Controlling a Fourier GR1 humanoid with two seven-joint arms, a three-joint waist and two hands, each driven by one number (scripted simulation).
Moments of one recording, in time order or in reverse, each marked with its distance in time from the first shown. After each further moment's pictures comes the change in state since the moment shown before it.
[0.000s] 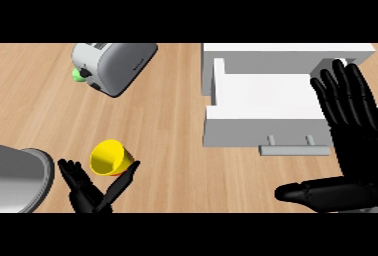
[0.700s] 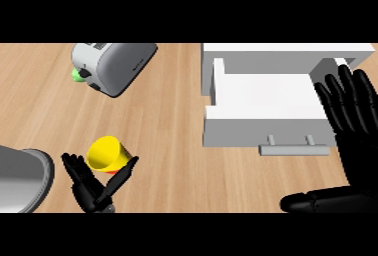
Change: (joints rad) left arm -0.122 0.005 0.097 0.227 0.053 -0.158 -0.095; right arm 0.033 0.002 -0.002 -0.041 -0.017 0.014 0.009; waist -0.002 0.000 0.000
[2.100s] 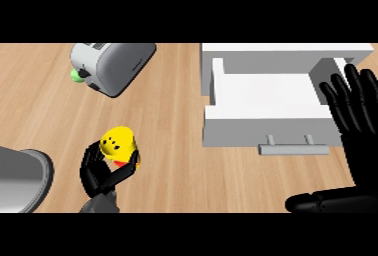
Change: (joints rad) left arm -0.179 0.046 0.010 0.257 0.018 -0.367 -0.099; right arm -0.001 -0.011 -0.021 -0.008 -0.011 0.009 0.007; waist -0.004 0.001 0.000
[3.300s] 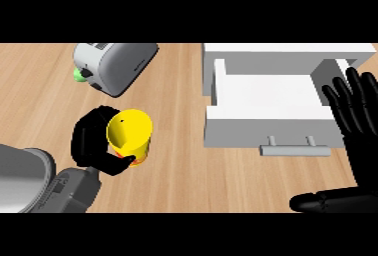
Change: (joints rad) left arm -0.061 0.202 -0.196 -0.460 -0.176 -0.293 0.365; right arm 0.022 -0.008 -0.021 0.013 -0.016 0.017 -0.008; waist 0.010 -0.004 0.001
